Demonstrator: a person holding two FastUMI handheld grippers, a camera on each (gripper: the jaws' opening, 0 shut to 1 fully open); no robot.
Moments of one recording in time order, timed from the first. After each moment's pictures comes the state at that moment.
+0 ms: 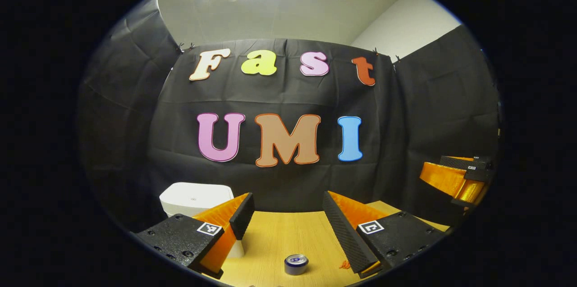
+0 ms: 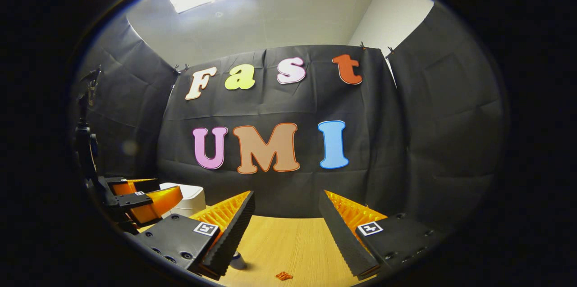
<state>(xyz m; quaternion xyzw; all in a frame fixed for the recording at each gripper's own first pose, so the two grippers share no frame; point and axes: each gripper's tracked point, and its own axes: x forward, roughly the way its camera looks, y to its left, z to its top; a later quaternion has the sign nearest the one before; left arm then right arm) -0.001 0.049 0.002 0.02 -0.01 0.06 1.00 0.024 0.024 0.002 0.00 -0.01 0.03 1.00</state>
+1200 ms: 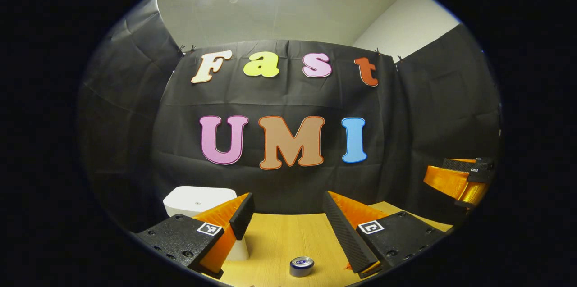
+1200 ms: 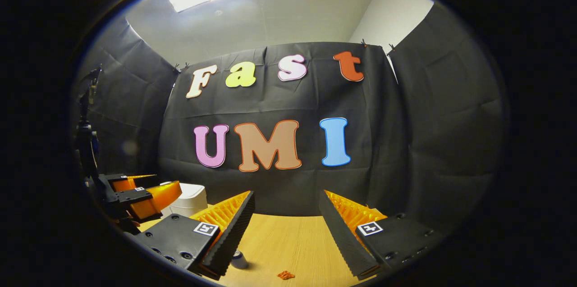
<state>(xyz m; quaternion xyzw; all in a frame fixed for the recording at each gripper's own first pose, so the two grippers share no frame) 0.004 0.058 0.012 0.03 -0.01 0.07 1.00 0.029 0.029 0.002 0.00 0.00 0.03 1.00</state>
